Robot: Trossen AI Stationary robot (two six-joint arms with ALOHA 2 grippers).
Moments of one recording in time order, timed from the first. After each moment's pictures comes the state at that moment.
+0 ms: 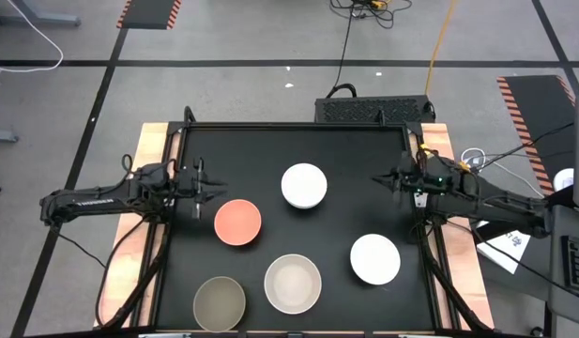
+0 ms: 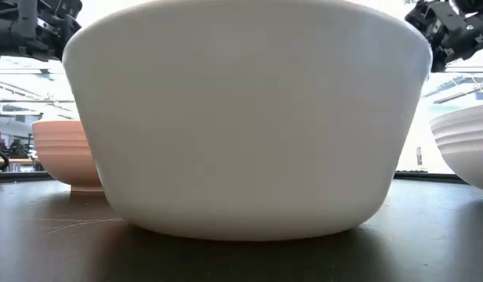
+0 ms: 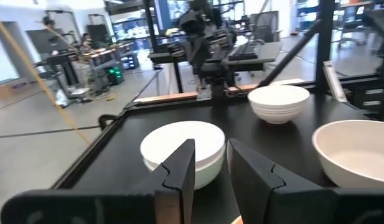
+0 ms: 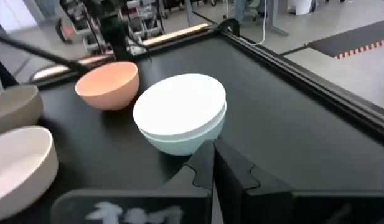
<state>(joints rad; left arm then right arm) 0.18 0.31 0.20 0.07 0.14 0.16 -0.29 0.28 0.37 -0.42 -0.02 0.20</state>
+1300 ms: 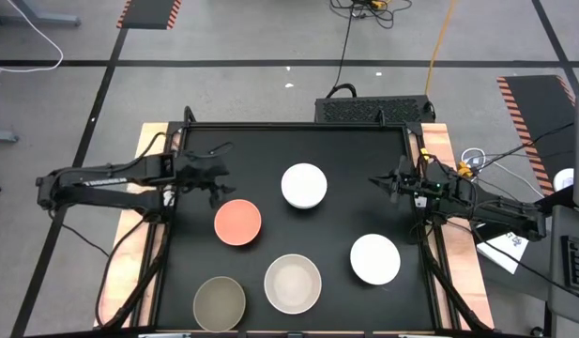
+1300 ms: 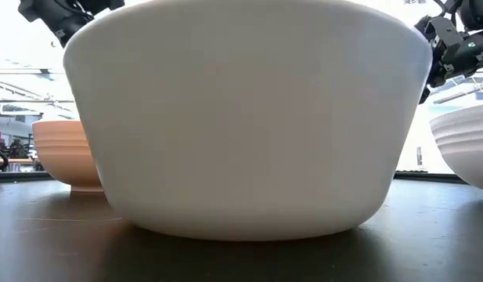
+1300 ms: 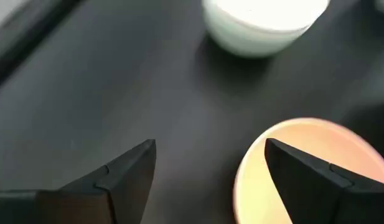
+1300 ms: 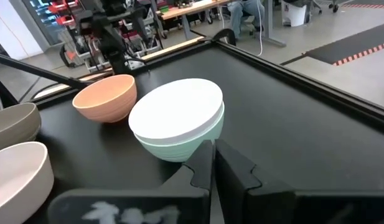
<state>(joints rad) 0.24 0.89 0.69 -0.63 -0.04 -0.20 -0.29 0.17 0.23 -0.31 0.00 0.25</state>
